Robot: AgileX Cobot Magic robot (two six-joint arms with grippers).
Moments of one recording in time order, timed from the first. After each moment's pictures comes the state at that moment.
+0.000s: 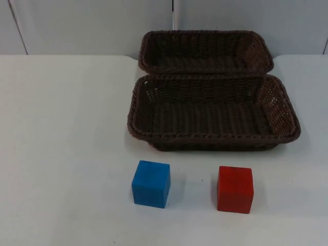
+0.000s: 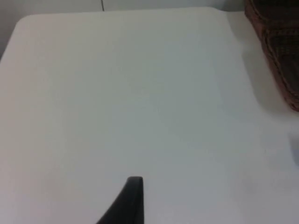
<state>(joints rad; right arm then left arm) 0.10 0.00 -0.52 -0.05 1.09 0.02 0.00 0.18 -0.56 -0.08 1.01 0.06</state>
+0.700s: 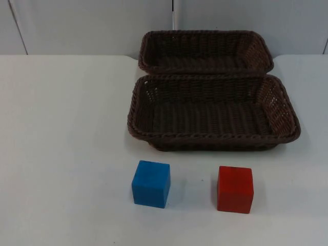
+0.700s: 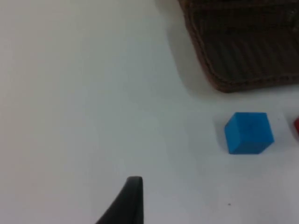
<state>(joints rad) 0.10 0.00 -0.52 -0.05 1.09 0.02 0.00 0.46 -0.56 -0.39 0.92 0.27</state>
